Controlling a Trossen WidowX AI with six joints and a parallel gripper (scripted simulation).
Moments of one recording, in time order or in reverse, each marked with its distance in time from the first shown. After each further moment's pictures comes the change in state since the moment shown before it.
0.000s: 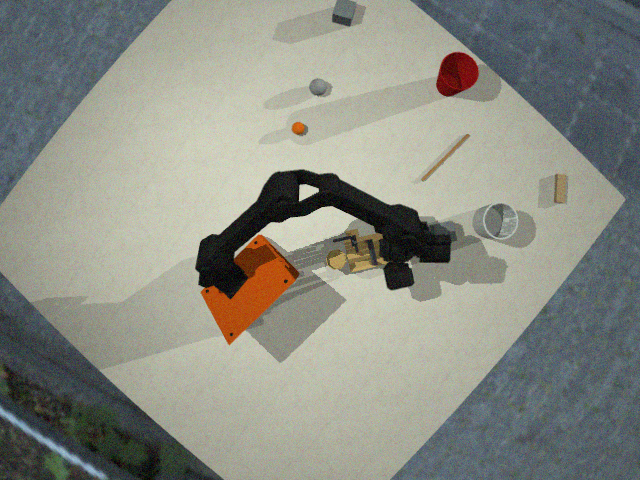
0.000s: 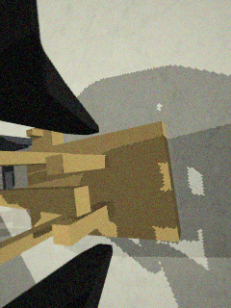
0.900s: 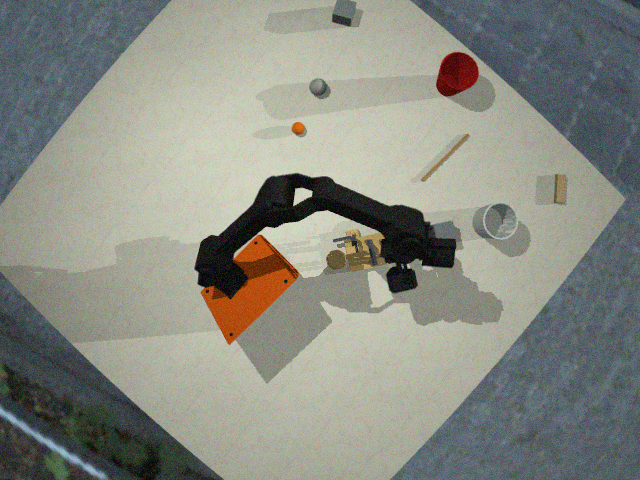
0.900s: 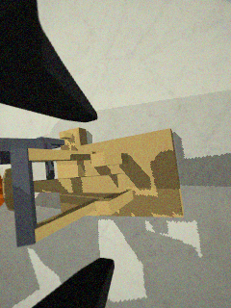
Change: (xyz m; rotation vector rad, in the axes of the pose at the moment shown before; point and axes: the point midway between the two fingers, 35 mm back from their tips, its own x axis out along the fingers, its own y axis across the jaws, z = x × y) arm -0.042 -0.002 -0.002 -0.006 -0.009 -0.004
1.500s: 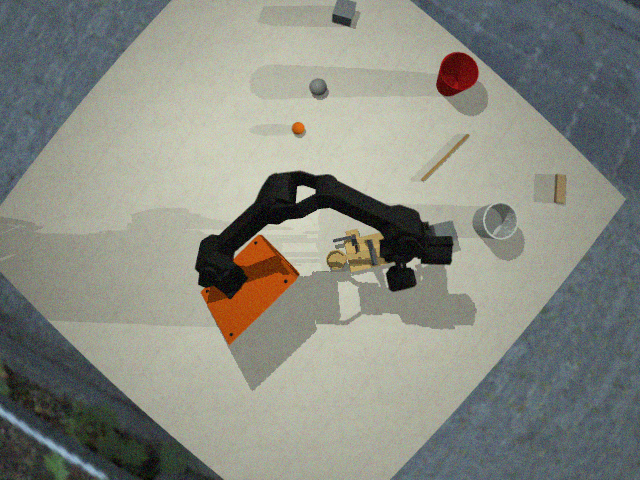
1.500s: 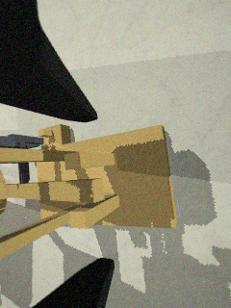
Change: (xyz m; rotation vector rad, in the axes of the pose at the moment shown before) arm 0.026 0.000 0.003 -0.001 -0.009 0.001
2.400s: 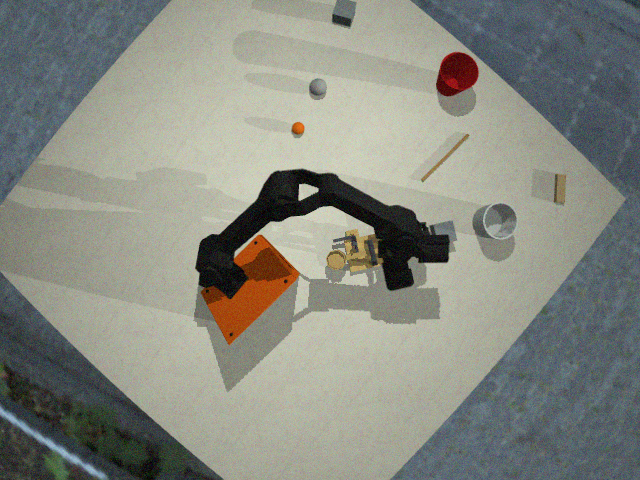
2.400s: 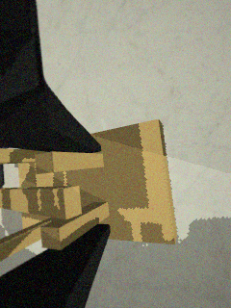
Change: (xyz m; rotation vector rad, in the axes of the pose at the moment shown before) arm 0.023 0.001 -0.002 0.001 0.003 0.003
